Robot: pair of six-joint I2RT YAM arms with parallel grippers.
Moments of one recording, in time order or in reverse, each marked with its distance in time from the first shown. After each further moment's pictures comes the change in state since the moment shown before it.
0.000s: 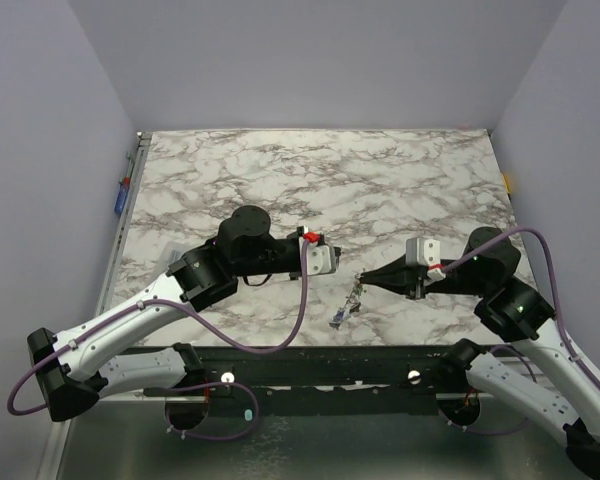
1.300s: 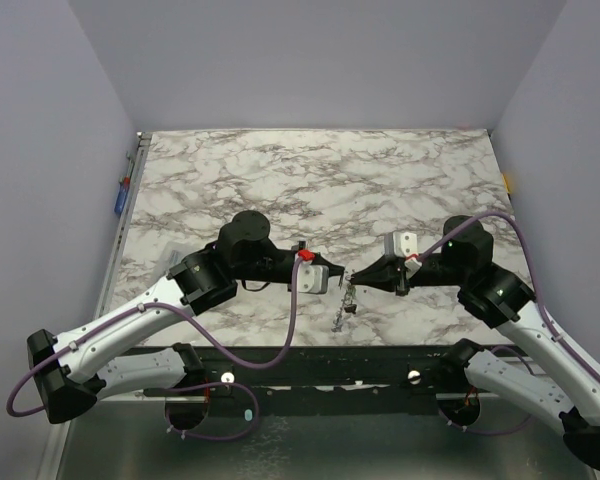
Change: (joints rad) left arm -0.001 -0.019 -0.048 0.018 0.200 0.059; right arm 0.000 0.116 0.000 -0.018 -0.049 -0.041
